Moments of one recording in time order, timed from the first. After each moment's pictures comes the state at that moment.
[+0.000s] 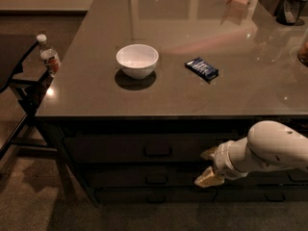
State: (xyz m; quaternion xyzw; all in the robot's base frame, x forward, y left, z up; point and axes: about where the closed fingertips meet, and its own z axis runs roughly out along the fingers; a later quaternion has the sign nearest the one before) arm 0.449 -0.166 0.626 -0.57 0.78 0.10 0.24
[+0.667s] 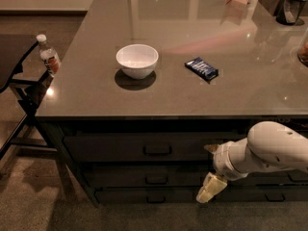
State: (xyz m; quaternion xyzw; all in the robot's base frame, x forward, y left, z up) arm 0.449 -0.166 0.626 -0.57 0.78 0.10 0.24
